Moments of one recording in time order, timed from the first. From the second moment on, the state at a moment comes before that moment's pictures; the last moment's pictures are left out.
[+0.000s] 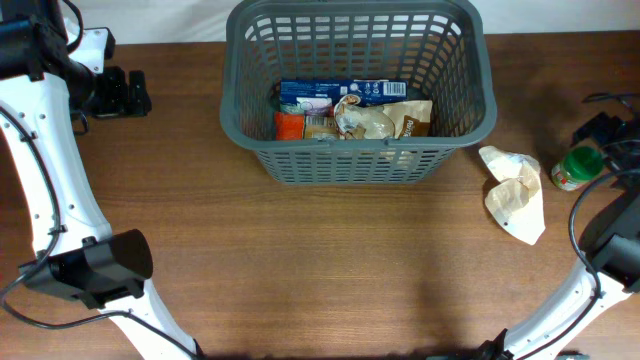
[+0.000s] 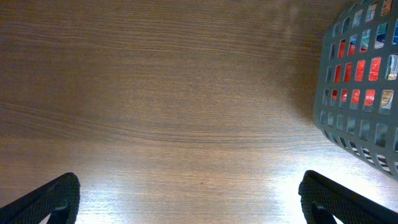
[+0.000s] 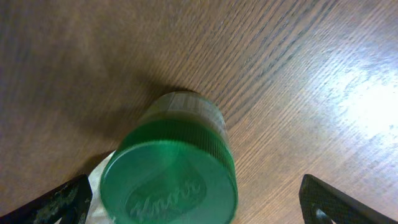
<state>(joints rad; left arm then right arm) 0.25 2.07 2.52 -1.68 0.08 0.18 -0.60 2.24 2.00 -1.23 -0.01 0.39</state>
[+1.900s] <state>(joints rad) 0.25 2.07 2.52 -1.68 0.08 0.18 -0.57 2.38 2.03 -1.38 -0.02 0.39</state>
